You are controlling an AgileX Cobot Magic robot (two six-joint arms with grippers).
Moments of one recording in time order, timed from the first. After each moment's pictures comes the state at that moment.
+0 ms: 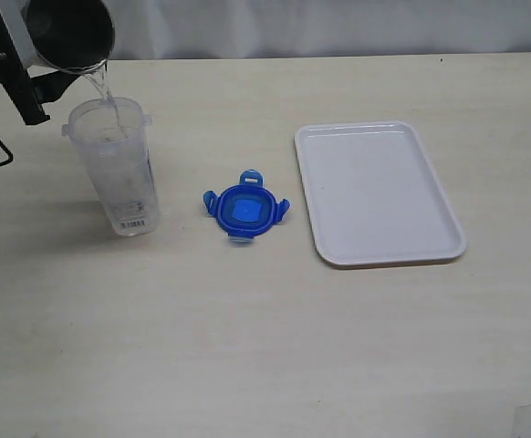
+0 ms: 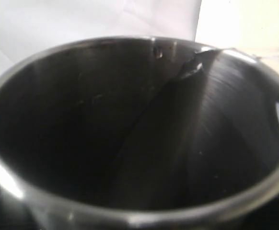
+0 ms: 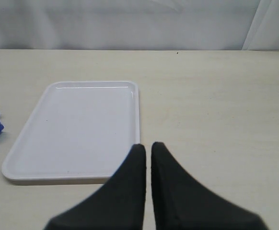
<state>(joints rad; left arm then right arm) 0.09 1.80 -0.96 1.10 -0.81 0.40 0.05 0.00 0.00 -0.12 0.35 0.09</state>
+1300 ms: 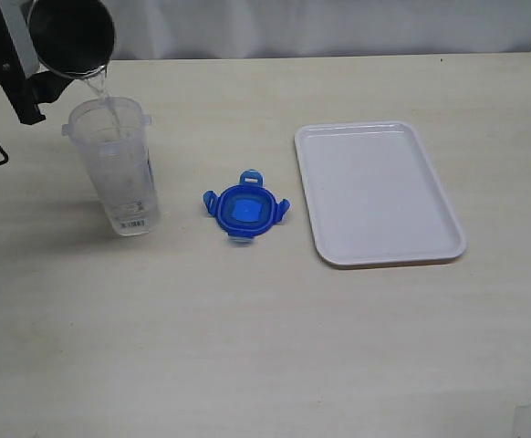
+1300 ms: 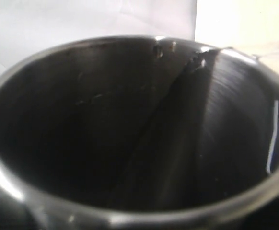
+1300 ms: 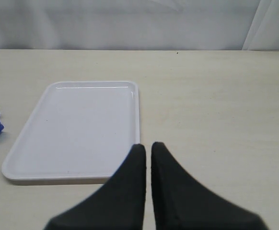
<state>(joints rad) 0.09 1.80 -0.96 1.10 -0.81 0.52 0.05 0.00 0.00 -0.12 0.35 0.09</state>
